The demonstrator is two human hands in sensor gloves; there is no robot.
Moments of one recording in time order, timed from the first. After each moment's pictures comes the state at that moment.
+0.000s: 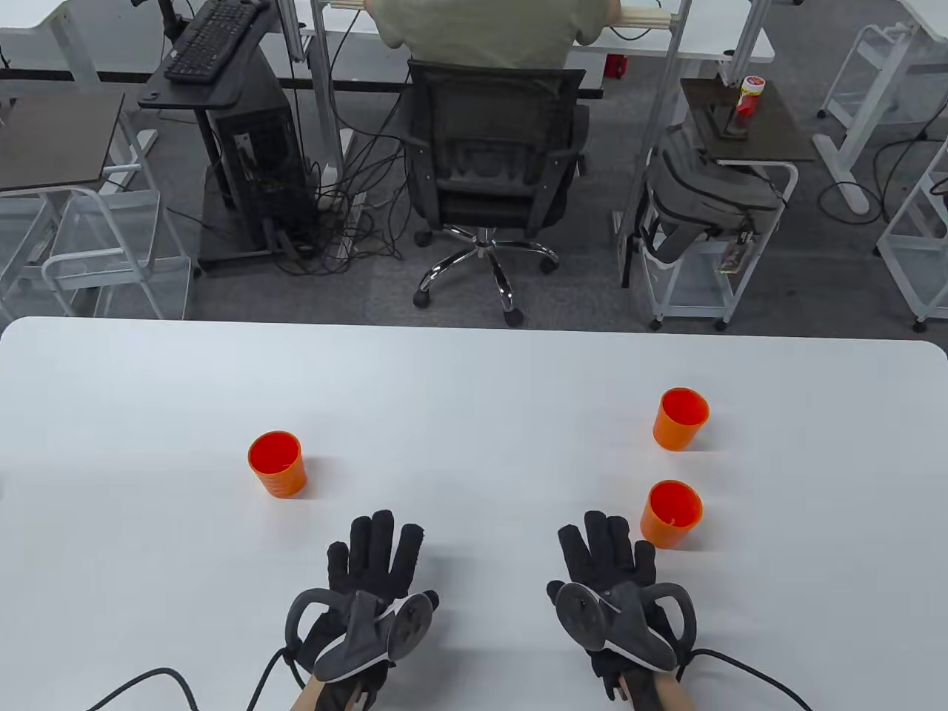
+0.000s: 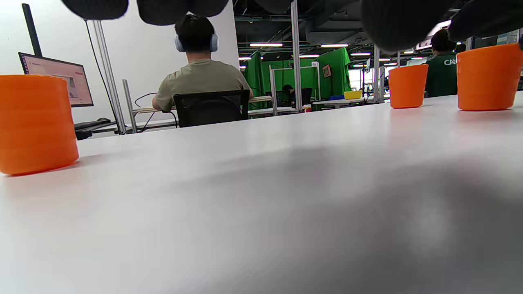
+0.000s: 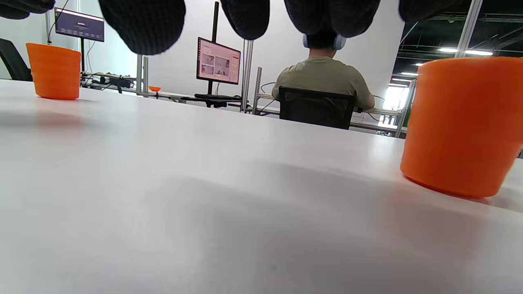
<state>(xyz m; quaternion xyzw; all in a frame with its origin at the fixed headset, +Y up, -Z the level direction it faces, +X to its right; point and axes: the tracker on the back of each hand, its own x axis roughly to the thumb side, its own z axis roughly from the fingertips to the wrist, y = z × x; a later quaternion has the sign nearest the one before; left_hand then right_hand) -0.125 -0.746 -0.262 0.04 -0.13 -0.06 0.99 0.139 -0.738 -0.275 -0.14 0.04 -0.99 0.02</state>
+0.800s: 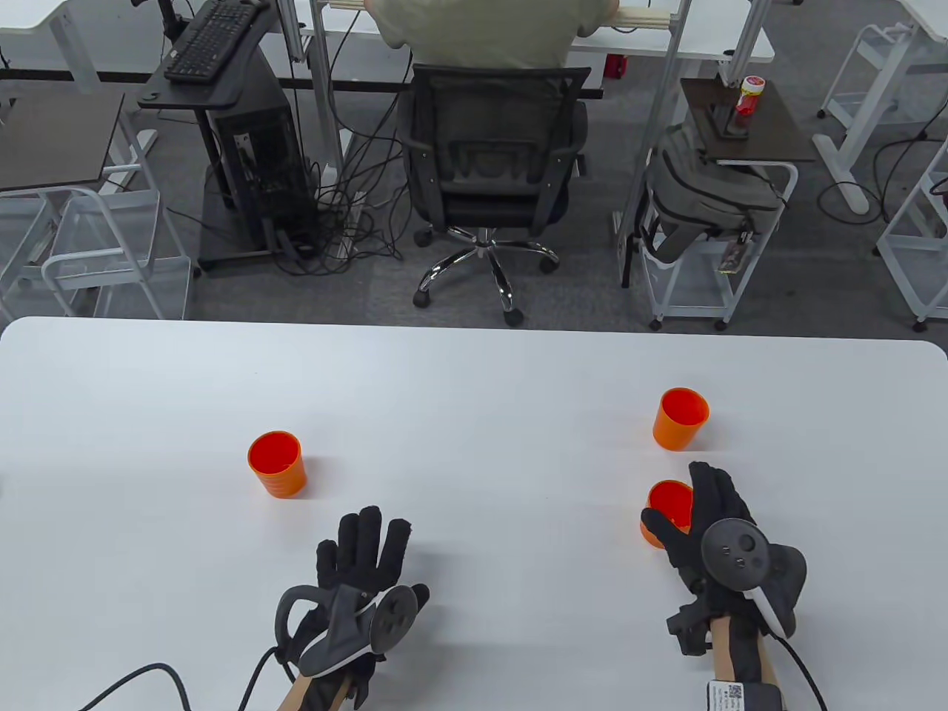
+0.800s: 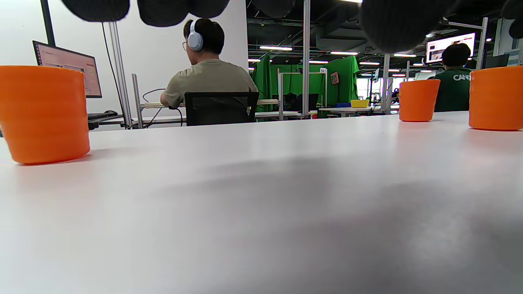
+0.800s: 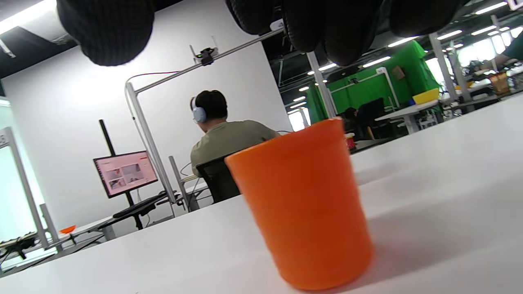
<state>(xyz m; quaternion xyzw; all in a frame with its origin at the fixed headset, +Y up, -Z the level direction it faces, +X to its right) -0.138 -0.745 -0.266 0.04 -0.12 -0.02 0.99 0.282 -0.705 -0.320 0.04 0.13 -0.96 -0.23</state>
